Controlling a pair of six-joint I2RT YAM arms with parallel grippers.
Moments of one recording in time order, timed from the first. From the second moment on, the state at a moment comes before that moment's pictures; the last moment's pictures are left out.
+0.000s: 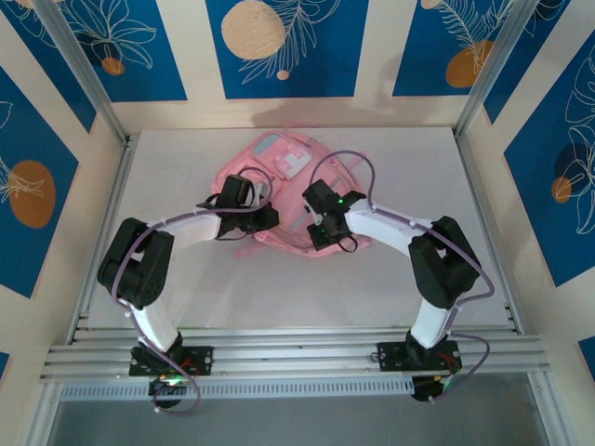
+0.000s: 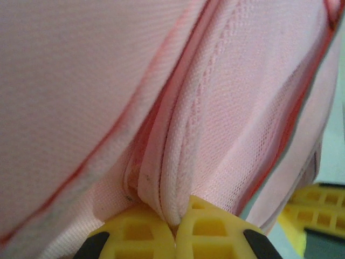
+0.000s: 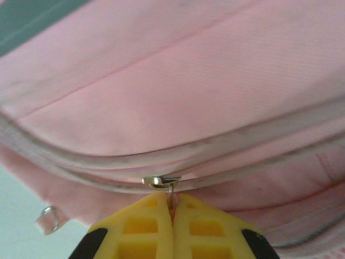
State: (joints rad) left arm -0.44 1.76 1.02 -0.09 0.46 -0.60; right arm 0.62 1.75 1.22 -0.74 0.07 0.20
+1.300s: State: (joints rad) left arm -0.30 1.43 0.85 -0.34 0.38 -0.59; right arm 0.73 1.77 1.21 -0.45 -0.26 0.61
